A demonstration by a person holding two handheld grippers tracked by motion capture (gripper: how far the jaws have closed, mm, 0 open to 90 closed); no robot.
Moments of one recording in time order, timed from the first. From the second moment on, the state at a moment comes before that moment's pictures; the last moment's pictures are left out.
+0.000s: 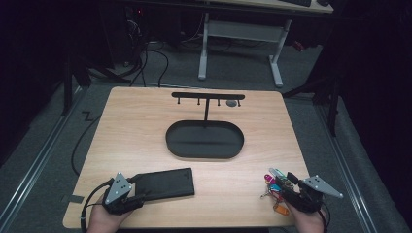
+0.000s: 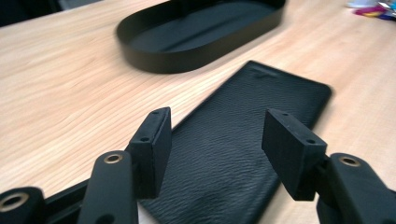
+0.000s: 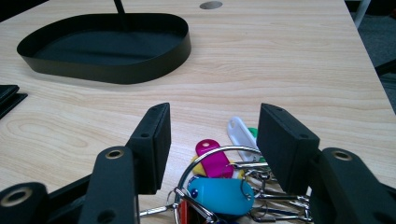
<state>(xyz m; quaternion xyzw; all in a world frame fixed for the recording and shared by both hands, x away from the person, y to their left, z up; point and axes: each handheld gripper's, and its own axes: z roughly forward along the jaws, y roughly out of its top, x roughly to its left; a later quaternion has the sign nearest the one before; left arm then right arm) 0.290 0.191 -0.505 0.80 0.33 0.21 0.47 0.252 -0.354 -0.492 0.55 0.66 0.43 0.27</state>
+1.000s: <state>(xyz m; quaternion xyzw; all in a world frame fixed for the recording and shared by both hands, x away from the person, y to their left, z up) 0.300 0.213 -0.523 0.80 0.41 0.21 0.38 0.257 -0.359 -0.498 0.55 0.67 0.43 0.26</state>
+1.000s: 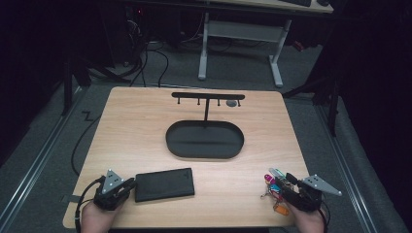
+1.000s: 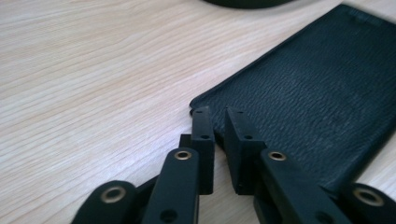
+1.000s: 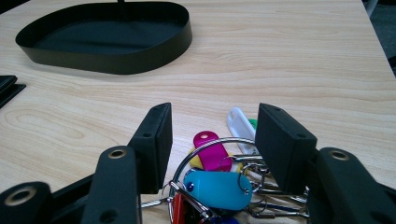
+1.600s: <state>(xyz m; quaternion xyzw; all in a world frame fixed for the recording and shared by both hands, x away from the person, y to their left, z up) 0.290 0.205 -0.523 0.82 0.39 0.23 0.34 0.257 -0.363 -0.498 0.55 0.67 0.43 0.26</state>
